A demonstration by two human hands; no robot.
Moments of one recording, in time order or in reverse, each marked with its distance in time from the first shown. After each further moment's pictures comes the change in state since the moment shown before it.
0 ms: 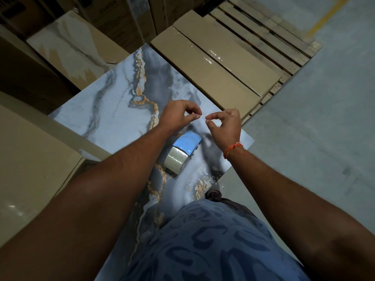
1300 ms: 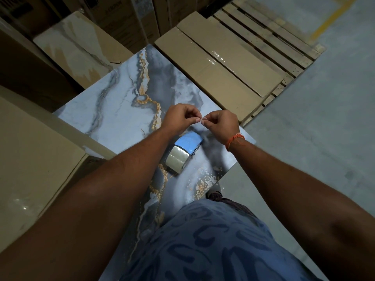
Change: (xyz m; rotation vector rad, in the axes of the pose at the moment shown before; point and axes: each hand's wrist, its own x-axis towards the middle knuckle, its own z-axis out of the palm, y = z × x) left_hand -0.012 -0.001 0.010 -0.244 -0.003 -0.181; right_hand 0.020 -0.003 -0.001 -0.115 -0.286 -0.057
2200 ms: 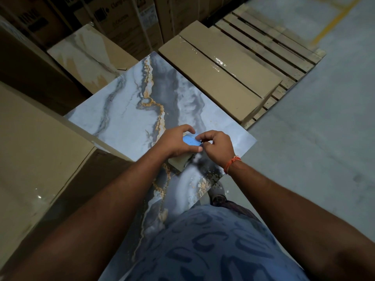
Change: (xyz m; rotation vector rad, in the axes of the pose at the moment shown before) left_hand -0.080 0.023 -0.009 0.203 -0.152 -0.250; right_hand -0.069 -0.002 0.021 0.199 -0.074 0.026
